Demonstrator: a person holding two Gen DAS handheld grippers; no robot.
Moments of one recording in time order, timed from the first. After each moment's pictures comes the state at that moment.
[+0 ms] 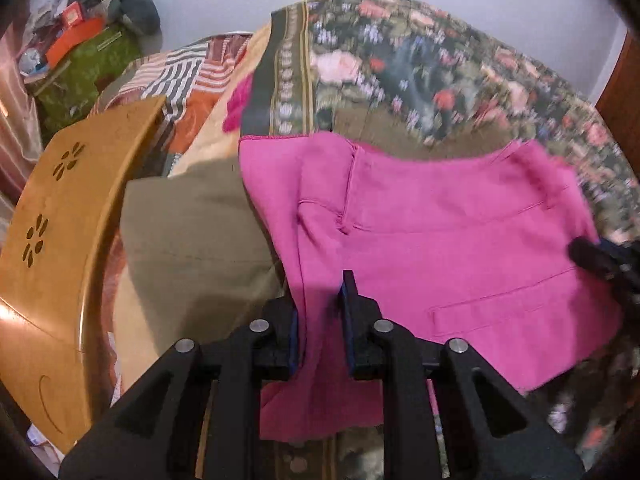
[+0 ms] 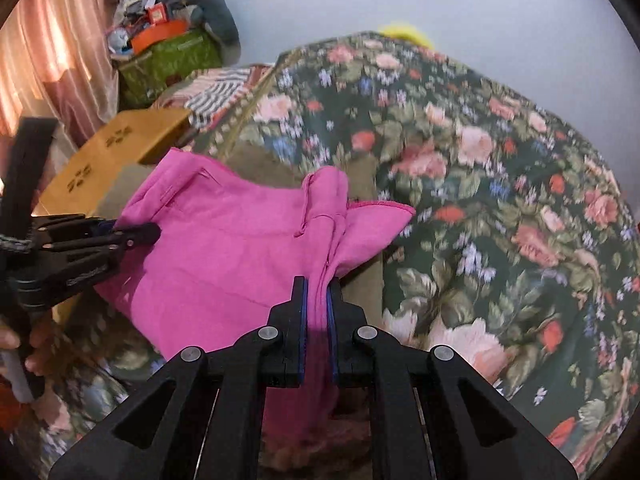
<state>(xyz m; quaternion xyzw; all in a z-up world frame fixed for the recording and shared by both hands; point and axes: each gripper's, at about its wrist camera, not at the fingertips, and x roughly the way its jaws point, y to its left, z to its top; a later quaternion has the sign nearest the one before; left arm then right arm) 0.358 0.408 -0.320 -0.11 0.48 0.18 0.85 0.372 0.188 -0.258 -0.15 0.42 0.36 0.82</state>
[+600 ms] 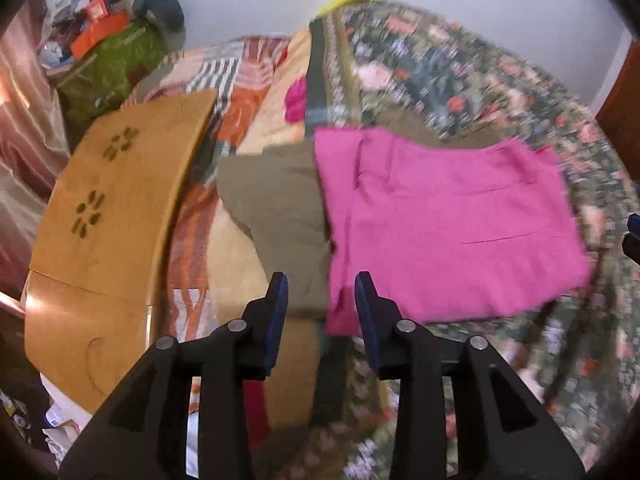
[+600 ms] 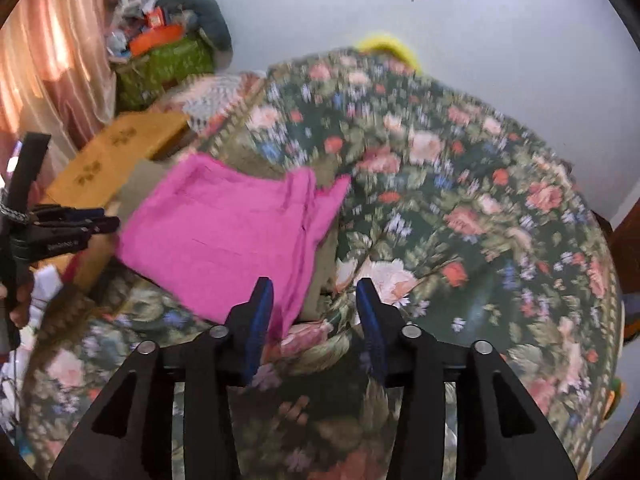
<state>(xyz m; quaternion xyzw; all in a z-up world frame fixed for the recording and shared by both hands) 0.283 0.413 -0.256 -0.11 0.48 0.19 0.85 0.335 0.133 -0.194 -0.15 0.39 0.34 0.84</state>
